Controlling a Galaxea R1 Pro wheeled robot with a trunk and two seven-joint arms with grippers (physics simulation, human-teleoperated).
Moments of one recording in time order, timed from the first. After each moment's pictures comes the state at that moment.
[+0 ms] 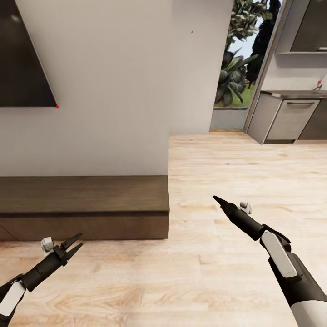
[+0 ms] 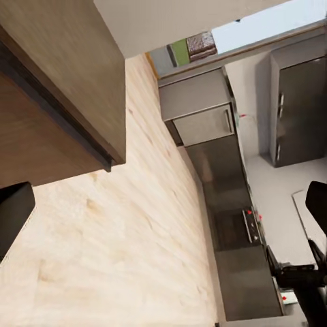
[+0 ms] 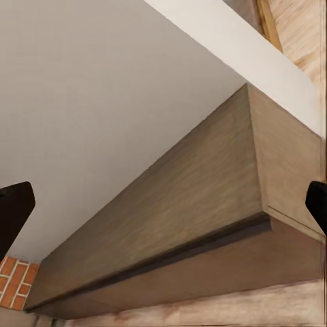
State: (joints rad) left arm -0.44 0.34 0.37 -0.64 0.72 0.58 -1.09; right arm -0.51 -0.23 -0.04 -1.20 -1.04 0.50 0.32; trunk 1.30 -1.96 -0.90
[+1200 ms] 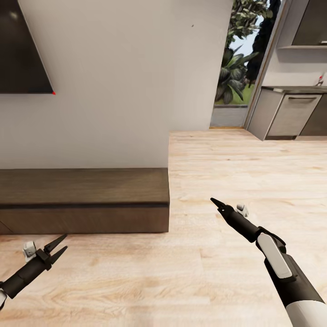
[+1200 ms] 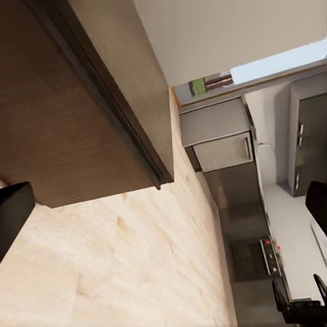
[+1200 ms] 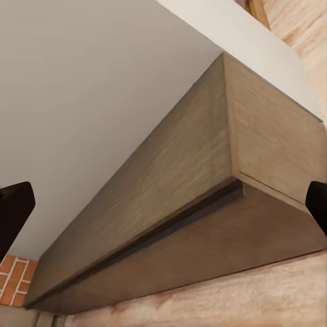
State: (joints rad) left arm -0.43 0.41 0.46 -0.57 0.72 0.58 -1.10; right arm -0.51 -0.20 -0.04 -1.16 -1.04 0.50 0.32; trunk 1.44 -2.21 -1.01
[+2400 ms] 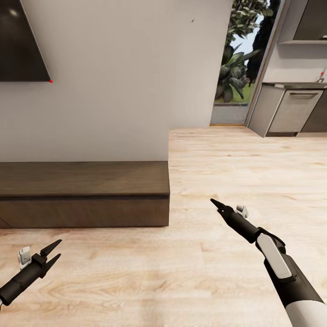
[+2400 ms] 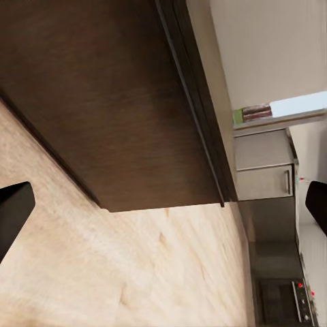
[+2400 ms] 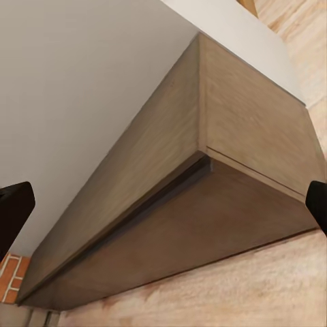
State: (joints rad) left arm -0.43 0.40 0.55 -0.52 0.71 0.58 -0.96; right arm -0.51 -0.20 -0.04 -1.15 -1.04 0.50 0.32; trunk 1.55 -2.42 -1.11
